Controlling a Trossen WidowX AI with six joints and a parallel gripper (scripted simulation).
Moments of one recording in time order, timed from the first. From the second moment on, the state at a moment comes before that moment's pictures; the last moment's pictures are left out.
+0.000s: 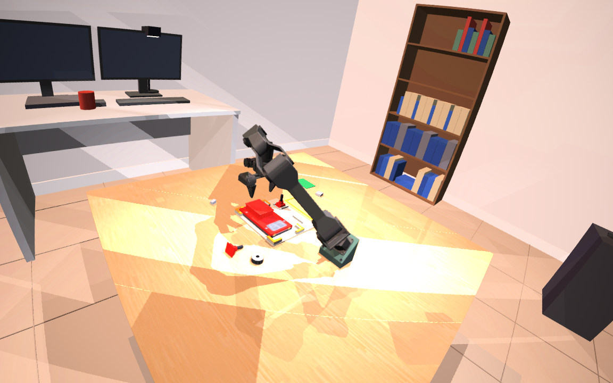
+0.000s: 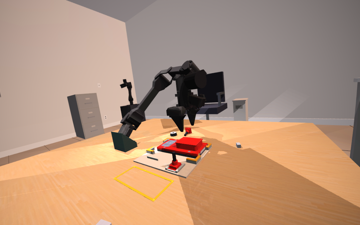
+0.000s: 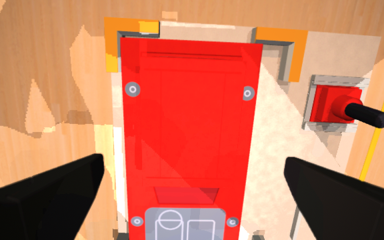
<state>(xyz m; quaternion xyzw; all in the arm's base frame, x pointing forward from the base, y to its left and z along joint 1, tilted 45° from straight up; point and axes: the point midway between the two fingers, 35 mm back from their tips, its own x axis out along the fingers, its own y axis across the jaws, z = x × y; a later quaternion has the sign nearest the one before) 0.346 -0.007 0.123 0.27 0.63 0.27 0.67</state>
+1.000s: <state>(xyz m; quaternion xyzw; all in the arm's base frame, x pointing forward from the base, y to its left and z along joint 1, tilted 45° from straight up) 0.347 0.007 0.108 0.27 0.64 0.27 0.67</state>
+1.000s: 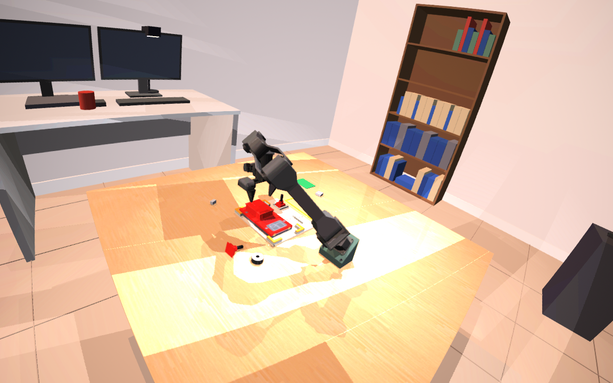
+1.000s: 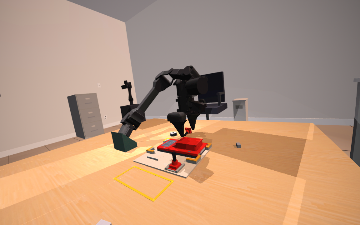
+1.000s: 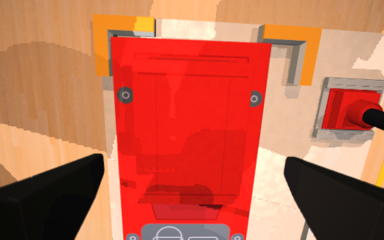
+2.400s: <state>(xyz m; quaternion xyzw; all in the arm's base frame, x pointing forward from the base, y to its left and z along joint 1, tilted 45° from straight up) 0.348 0.028 0.088 0.27 0.64 0.27 0.67</state>
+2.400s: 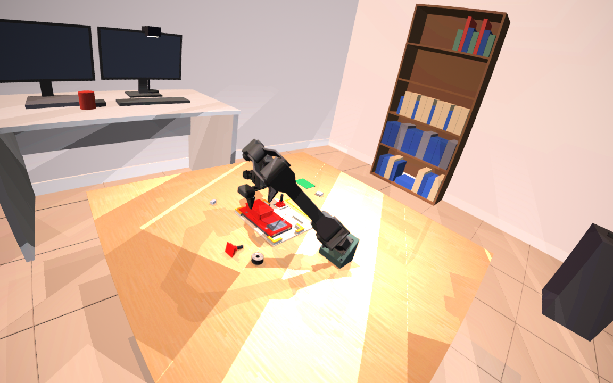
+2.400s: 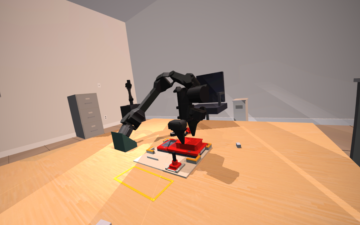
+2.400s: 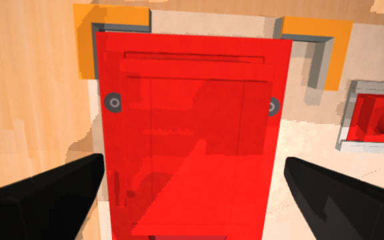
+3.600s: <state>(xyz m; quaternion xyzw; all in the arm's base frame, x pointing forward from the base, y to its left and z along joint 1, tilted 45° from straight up) 0.349 0.040 0.076 0.27 0.63 0.27 0.67</state>
